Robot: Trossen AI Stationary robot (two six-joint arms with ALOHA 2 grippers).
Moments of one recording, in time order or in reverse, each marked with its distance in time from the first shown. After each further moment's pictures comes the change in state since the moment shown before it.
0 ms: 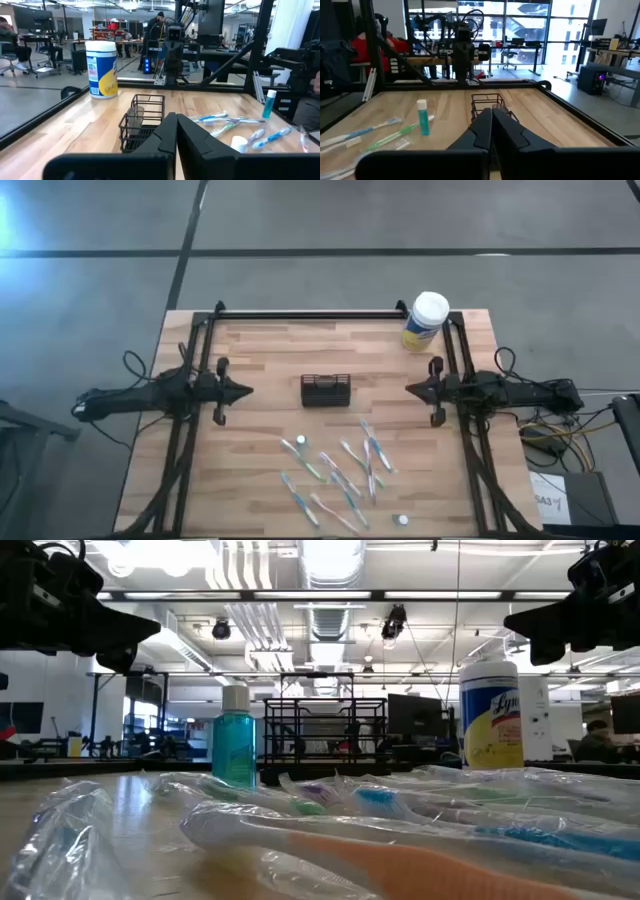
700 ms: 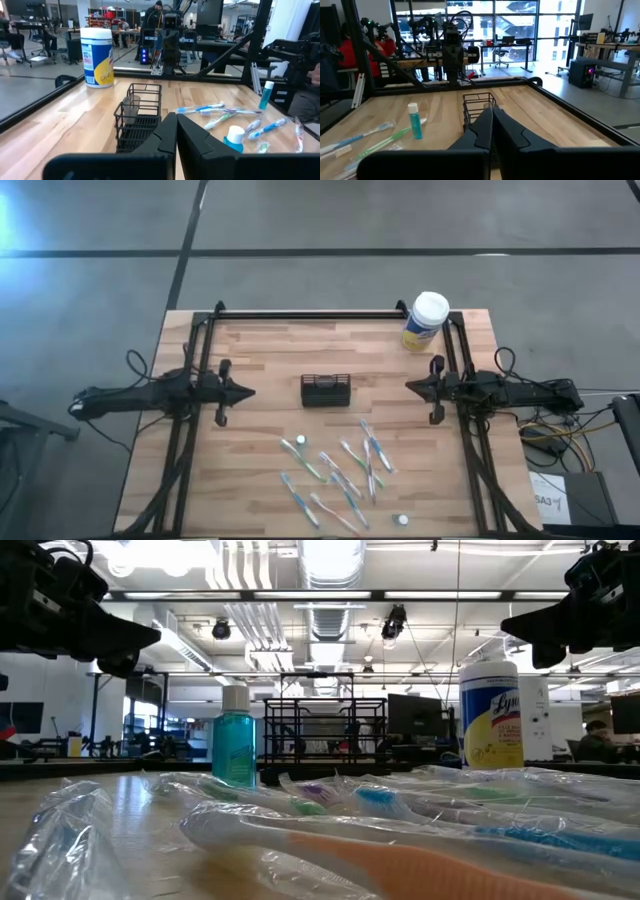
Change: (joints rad) left arm -0.005 0.059 0.000 0.001 0.010 -0.019; right arm 0.000 0.000 0.000 -0.002 0.055 0.046
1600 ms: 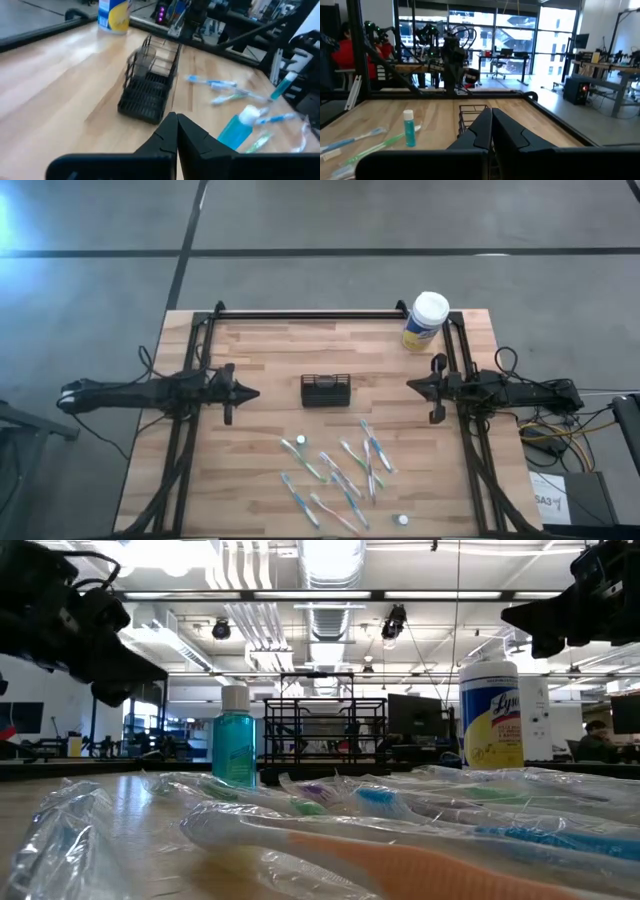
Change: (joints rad) left arm -0.014 0.215 0.079 -0.031 -0.077 -0.235; right arm 0.000 -0.001 0.000 0.057 -0.002 -0.101
